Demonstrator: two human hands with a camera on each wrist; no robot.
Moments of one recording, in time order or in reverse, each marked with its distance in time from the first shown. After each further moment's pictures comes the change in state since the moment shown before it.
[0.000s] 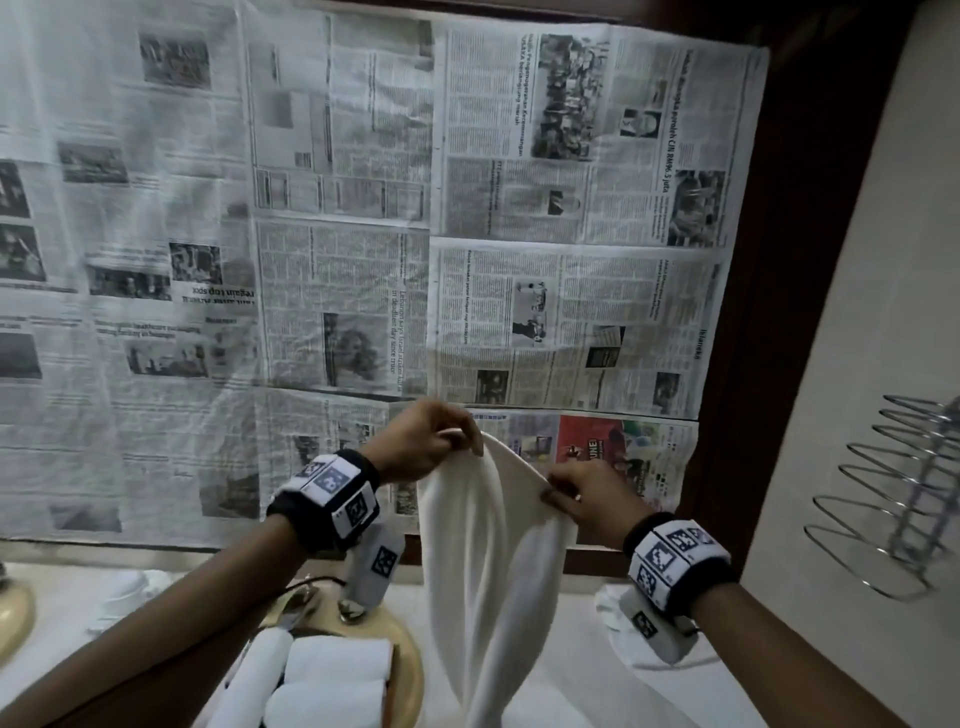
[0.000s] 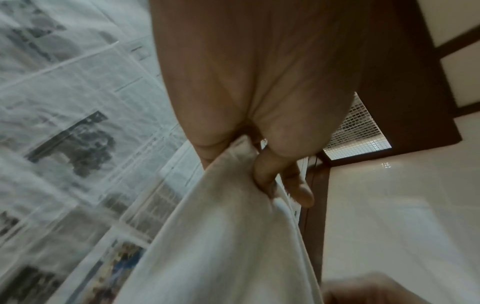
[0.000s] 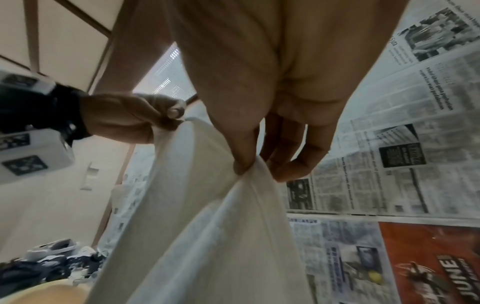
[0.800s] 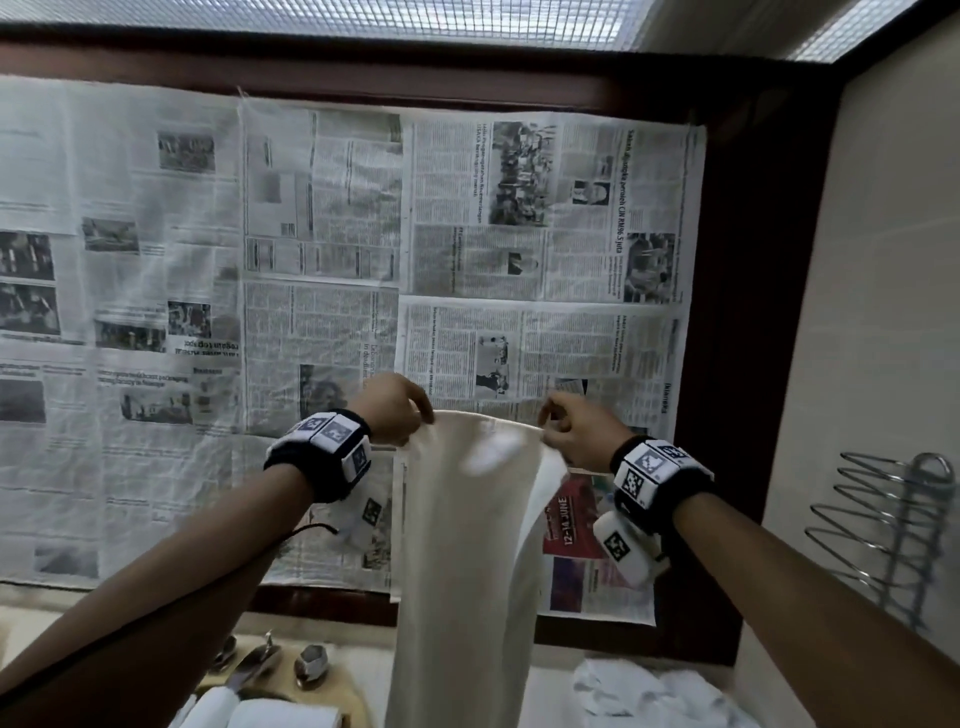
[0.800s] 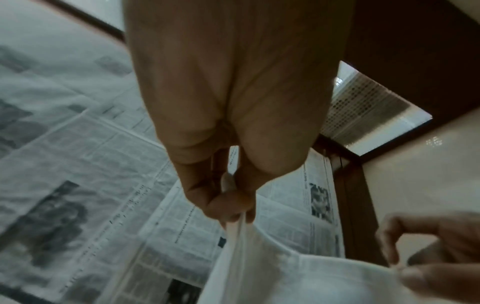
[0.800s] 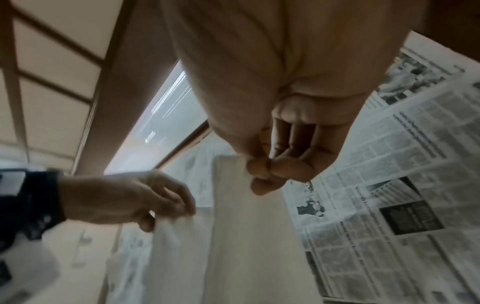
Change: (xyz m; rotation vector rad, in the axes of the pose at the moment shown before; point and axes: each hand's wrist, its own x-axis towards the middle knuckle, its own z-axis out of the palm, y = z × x) left_hand 0.090 0.050 -0.010 0.410 0.237 -0.333; right_hand 0.044 0.026 -0.142 0.023 0.130 0.041
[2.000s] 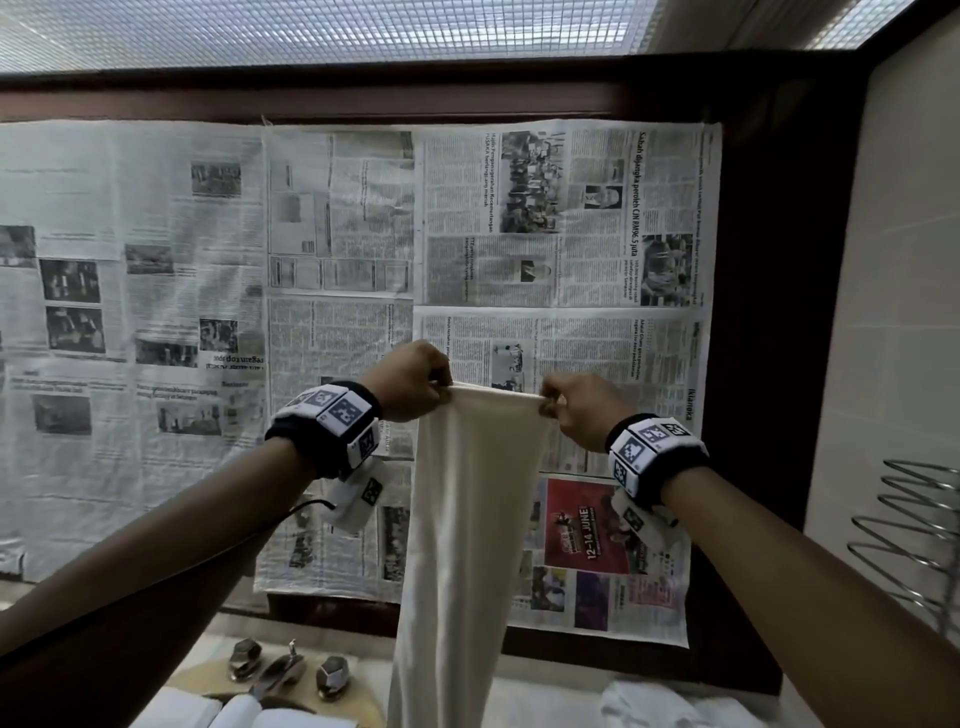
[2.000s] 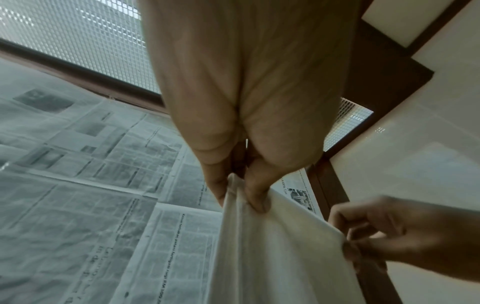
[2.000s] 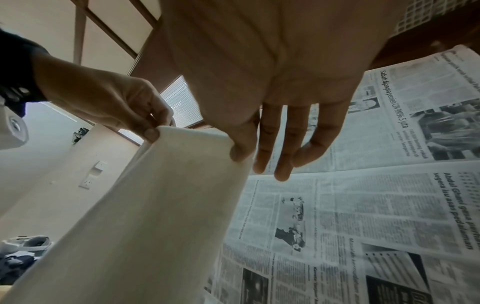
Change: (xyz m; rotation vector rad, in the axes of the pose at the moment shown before) left_hand -0.007 0.049 -0.031 0.221 0.123 0.204; right_hand 0.028 -0.003 -0.009 -0.228 0.071 -0.112
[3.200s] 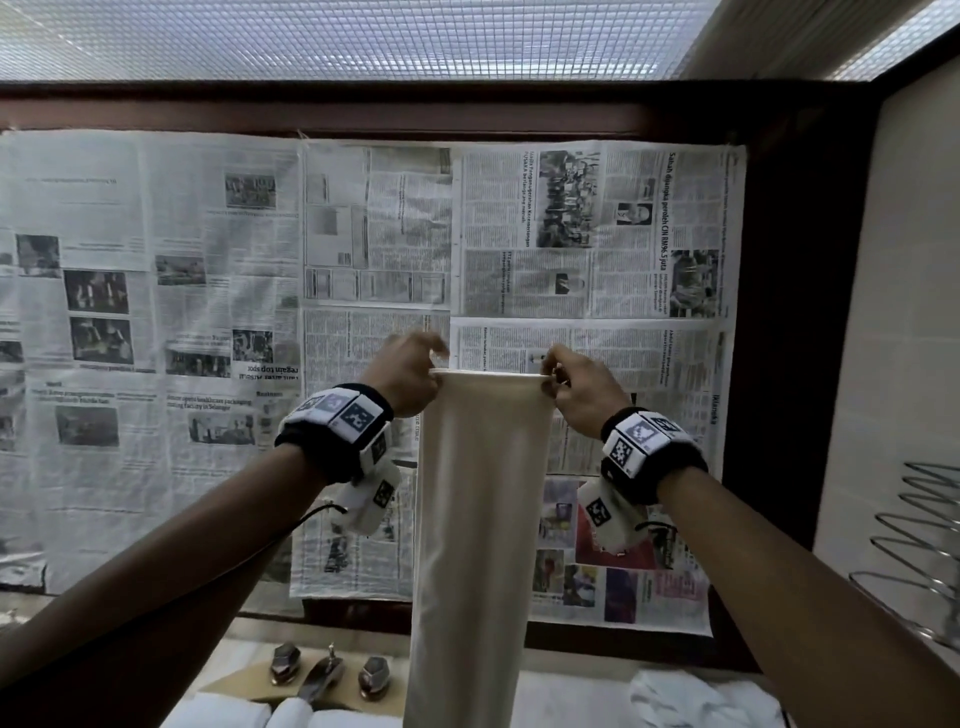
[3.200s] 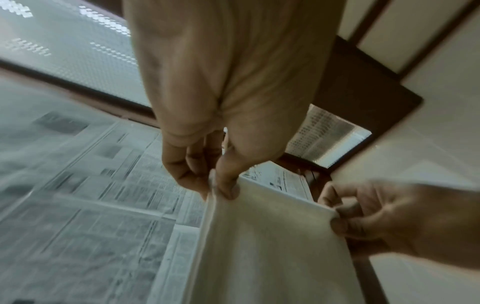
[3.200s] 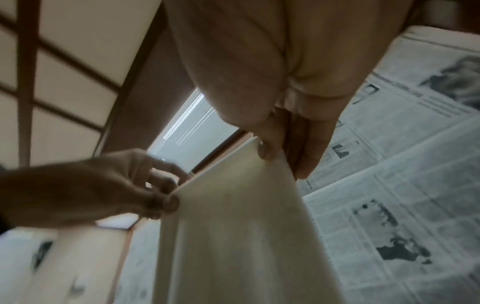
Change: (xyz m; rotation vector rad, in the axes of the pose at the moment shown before) left_hand -0.033 -0.066 -0.067 -0.079 0.124 -0.056; right_hand 0.021 -0.106 -0.003 0.269 0.172 0.043
